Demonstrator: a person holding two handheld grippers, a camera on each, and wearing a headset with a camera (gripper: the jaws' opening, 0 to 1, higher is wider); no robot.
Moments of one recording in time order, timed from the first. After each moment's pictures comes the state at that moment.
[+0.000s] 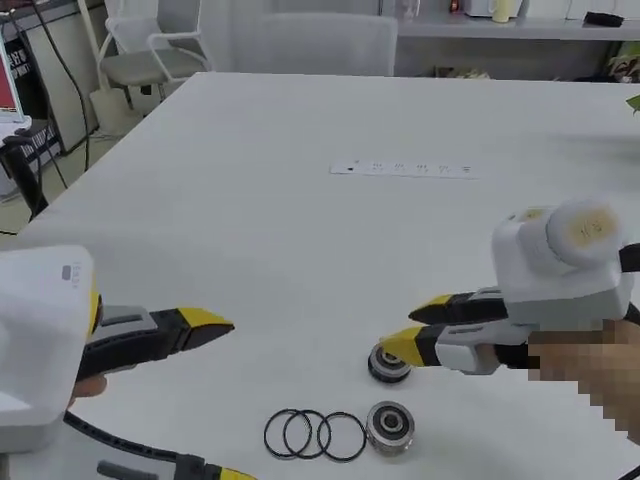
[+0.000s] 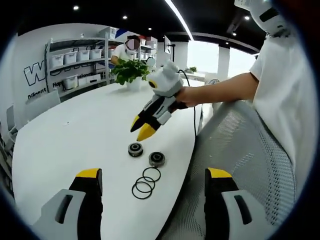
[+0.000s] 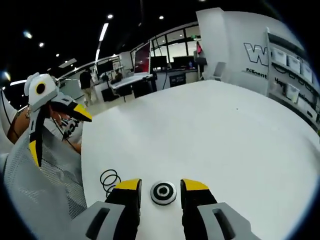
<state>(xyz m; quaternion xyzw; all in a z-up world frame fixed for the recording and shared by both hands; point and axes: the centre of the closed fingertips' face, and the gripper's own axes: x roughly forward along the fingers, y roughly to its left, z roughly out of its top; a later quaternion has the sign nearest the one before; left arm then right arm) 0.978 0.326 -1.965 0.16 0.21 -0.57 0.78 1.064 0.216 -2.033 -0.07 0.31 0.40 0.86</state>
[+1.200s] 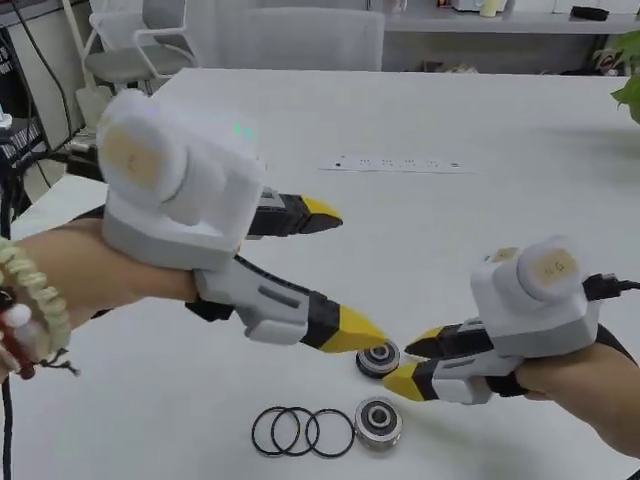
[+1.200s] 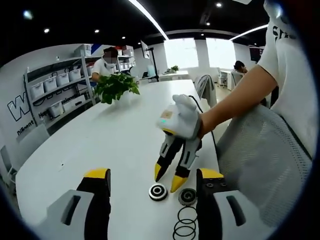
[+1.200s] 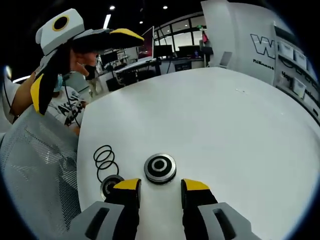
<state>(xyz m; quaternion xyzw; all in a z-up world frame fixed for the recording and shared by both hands) 1.056 0.228 -1.950 0.22 0.13 -0.63 0.74 1.054 0.203 -2.078 -0.08 0.35 0.42 0.83</state>
